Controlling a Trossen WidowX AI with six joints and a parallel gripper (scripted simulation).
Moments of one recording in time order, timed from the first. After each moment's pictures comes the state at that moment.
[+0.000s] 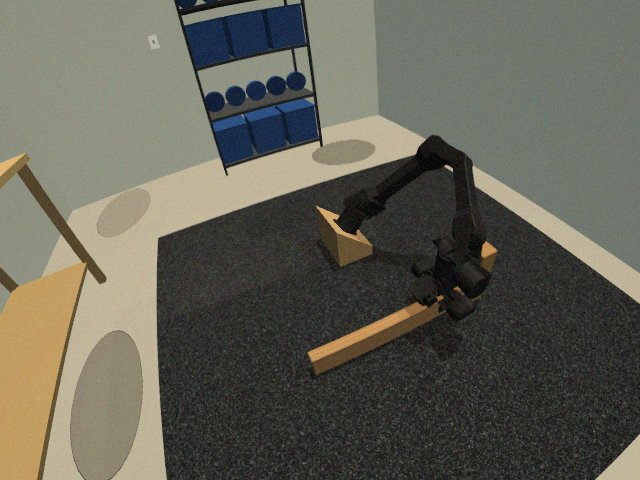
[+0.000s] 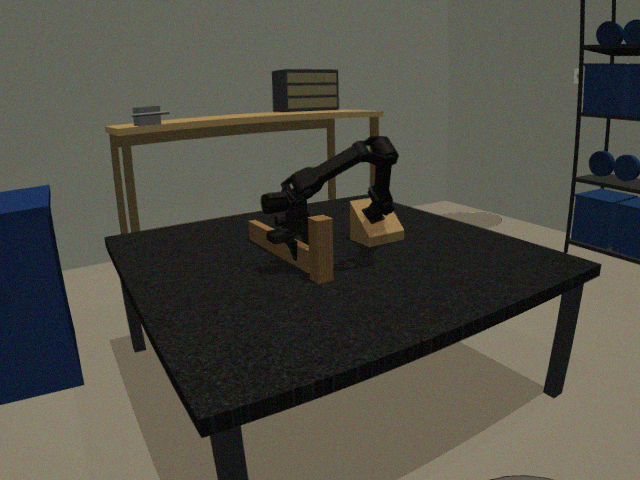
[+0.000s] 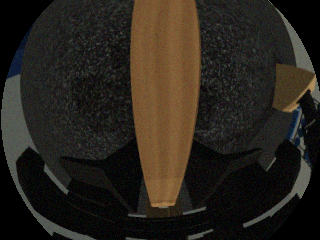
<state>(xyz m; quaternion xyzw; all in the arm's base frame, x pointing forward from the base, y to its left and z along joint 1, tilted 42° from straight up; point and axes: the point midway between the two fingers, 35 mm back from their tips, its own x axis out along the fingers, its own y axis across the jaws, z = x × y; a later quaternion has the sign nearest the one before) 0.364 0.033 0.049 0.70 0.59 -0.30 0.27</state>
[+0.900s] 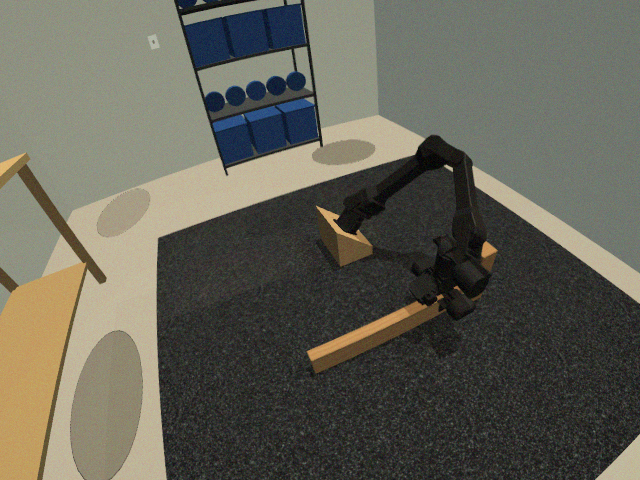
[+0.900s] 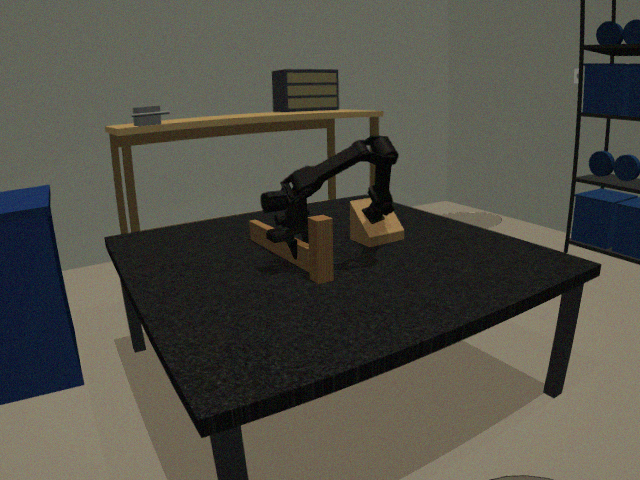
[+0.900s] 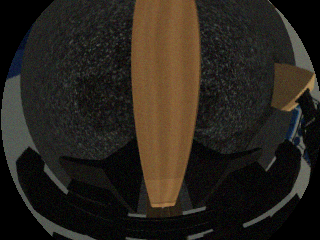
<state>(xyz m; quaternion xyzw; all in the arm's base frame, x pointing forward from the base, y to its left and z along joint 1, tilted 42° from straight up) 0.363 0.030 0.051 0.70 0.59 -0.30 0.26</state>
